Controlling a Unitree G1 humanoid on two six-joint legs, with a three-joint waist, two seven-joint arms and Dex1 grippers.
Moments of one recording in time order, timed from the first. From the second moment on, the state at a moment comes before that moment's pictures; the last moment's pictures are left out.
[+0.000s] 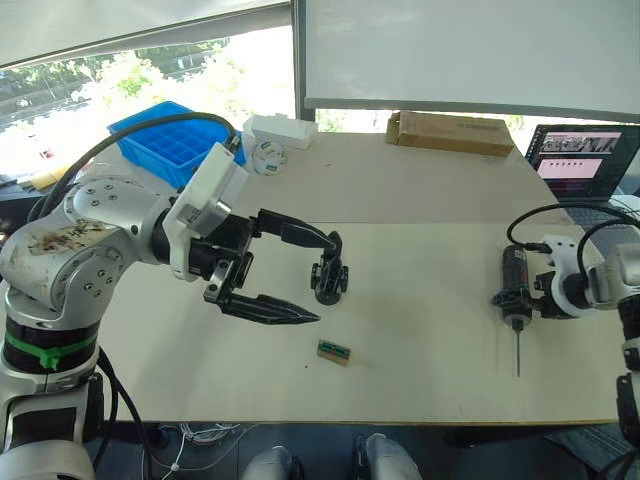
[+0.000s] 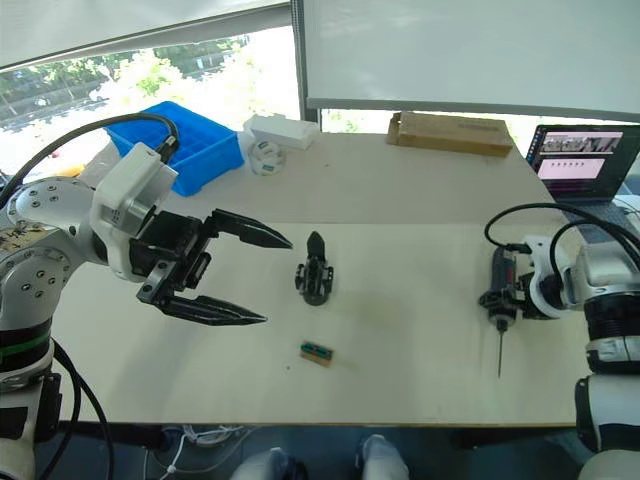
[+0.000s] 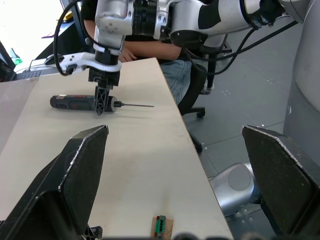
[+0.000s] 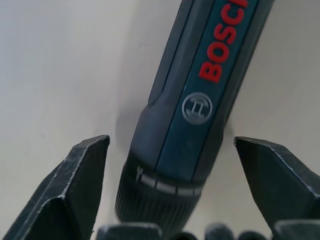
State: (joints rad) left arm -0.80 0.83 0.04 -0.41 -0.82 0.83 -1.34; right arm -0.85 -0.94 0.11 0.58 0.29 1.32 0.73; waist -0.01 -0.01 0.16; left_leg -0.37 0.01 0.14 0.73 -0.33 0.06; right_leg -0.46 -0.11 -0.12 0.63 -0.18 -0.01
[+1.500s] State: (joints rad) left arm -0.64 0.86 -0.08 -0.42 -0.69 0.61 -1.42; right arm -0.69 -1.12 0.47 0.32 -0.21 0.31 1.37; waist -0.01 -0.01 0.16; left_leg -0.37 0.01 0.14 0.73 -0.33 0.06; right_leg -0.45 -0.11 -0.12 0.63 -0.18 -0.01
